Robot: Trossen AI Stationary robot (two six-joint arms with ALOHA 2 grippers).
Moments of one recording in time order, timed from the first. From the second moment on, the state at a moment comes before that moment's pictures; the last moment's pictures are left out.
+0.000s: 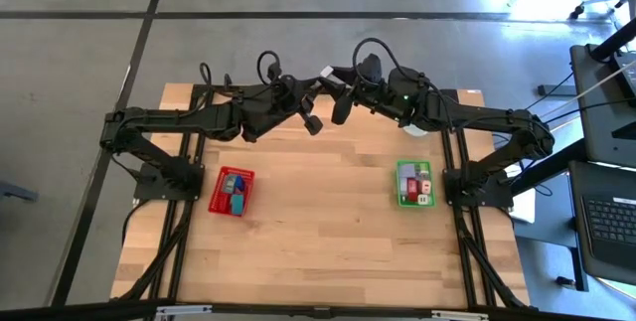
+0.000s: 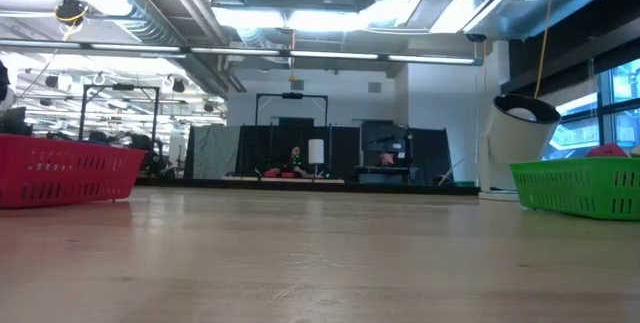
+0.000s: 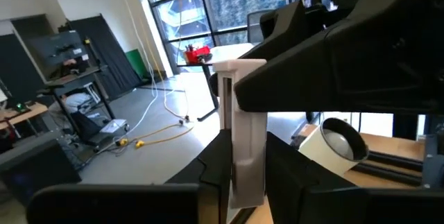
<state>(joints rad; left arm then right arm) 0.08 1.42 1.35 0.05 -0.66 0.19 -0.12 1.47 1.43 0.05 0.34 0.16</state>
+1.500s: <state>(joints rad) -0.25 1.35 1.05 -1.28 0.01 -1.23 -0.14 1.30 1.43 -0.90 0.20 0.29</state>
